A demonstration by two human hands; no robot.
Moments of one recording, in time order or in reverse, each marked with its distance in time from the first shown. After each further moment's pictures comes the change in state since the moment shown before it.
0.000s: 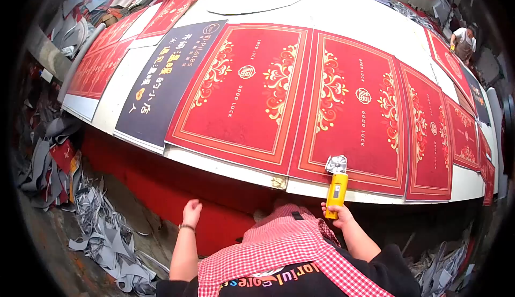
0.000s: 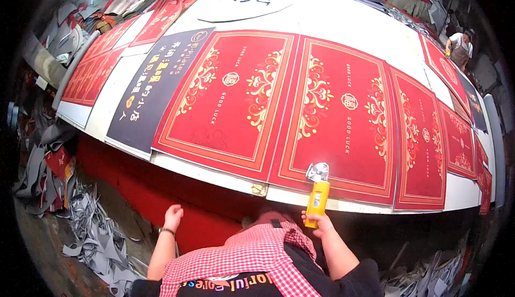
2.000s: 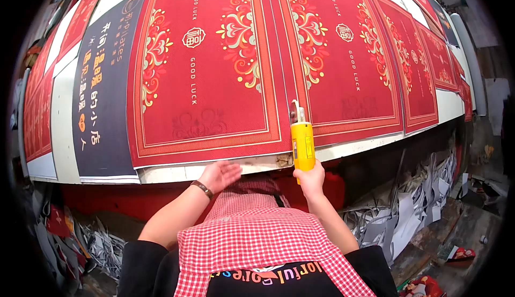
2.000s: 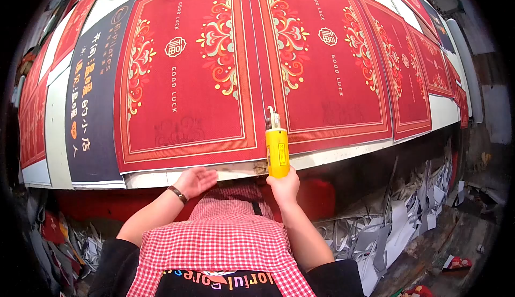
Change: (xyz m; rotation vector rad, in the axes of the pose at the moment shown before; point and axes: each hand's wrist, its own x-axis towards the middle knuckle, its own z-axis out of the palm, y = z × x) left_hand 0.109 0.204 0.093 -0.575 -0.757 -0.924; right_hand 0.038 0.039 0.230 -0.579 0.801 -0.380
